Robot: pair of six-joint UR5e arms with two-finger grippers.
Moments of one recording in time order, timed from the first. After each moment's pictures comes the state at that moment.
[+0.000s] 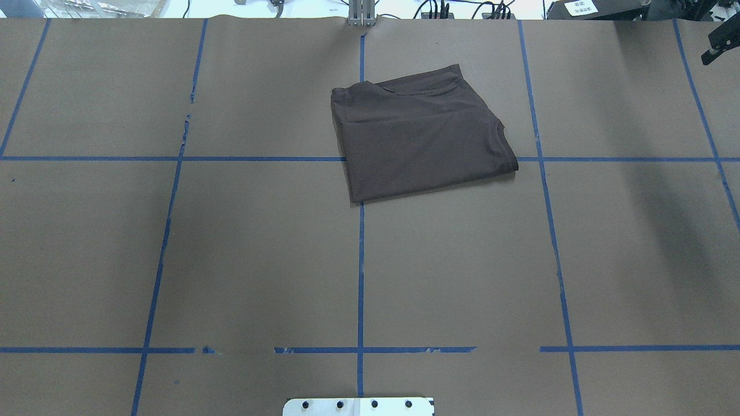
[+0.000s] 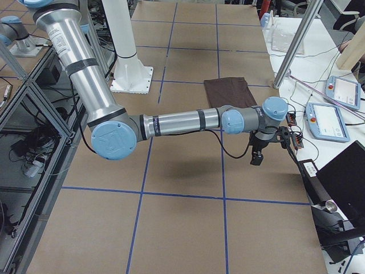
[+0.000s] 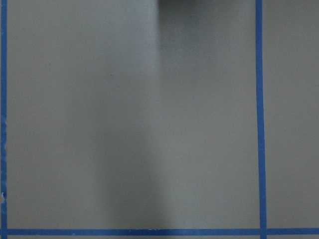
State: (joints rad) left arm -1.46 -1.94 -1.54 -1.67 -2.28 -0.03; right arm 1.44 -1.14 1.32 -1.55 2.35 0.26
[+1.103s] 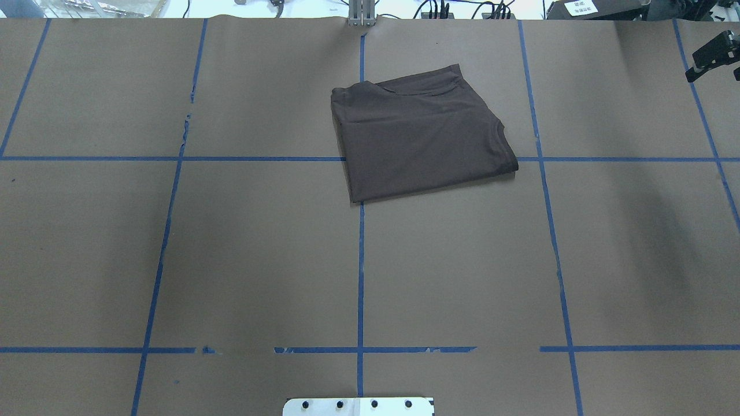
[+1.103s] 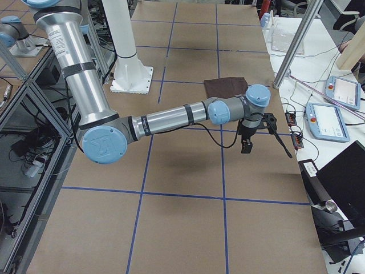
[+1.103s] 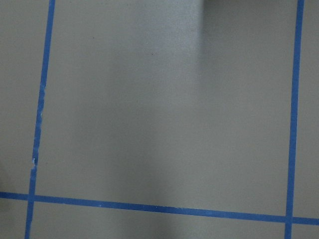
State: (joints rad) left arm -1.42 -1.89 -1.57 -1.70 -2.39 -0.29; right arm 1.38 -1.24 1.51 -1.56 2.34 0.28
